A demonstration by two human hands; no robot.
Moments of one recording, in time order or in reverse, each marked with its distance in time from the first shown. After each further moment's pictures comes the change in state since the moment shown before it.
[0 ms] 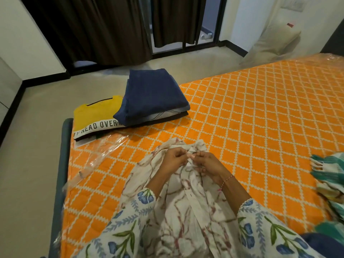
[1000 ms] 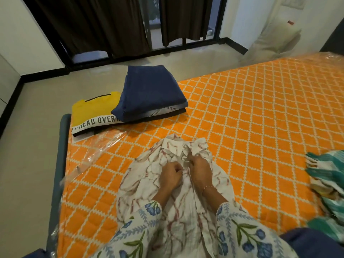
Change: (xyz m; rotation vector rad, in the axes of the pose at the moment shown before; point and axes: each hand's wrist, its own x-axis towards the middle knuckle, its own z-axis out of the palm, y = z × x) left_hand -0.026 -0.051 0.021 0.575 0.196 -0.090; right_hand 0.001 0.047 0.024 -0.941 0.406 -0.343
